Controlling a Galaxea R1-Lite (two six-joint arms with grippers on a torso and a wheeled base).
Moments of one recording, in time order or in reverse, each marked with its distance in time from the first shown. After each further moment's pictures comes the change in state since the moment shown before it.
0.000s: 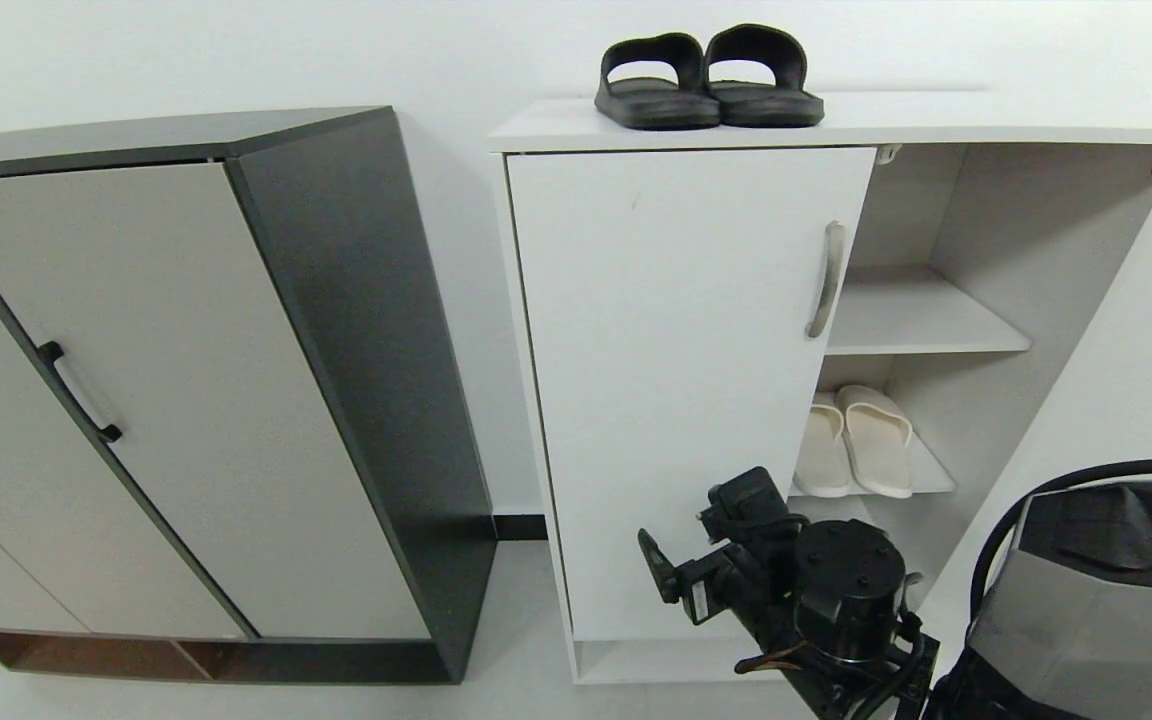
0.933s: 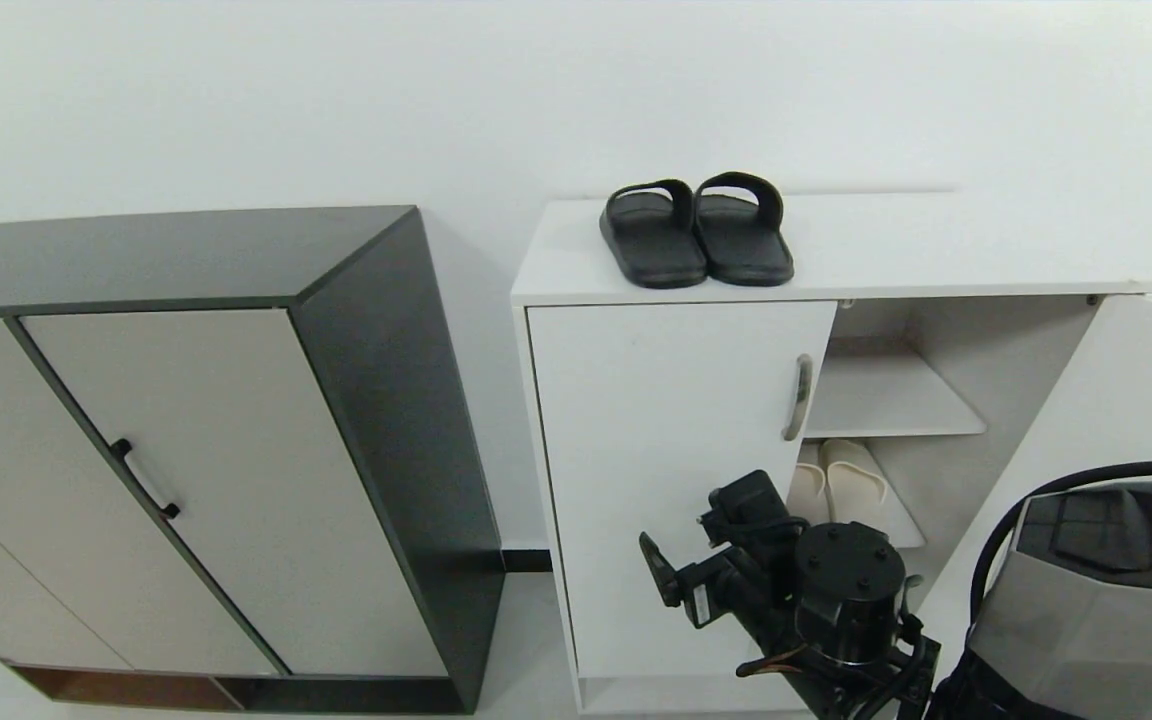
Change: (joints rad) left arm 0.000 0.000 0.000 0.000 0.000 -0.001; right arm 0.000 0.004 0.006 0.000 0.002 0.000
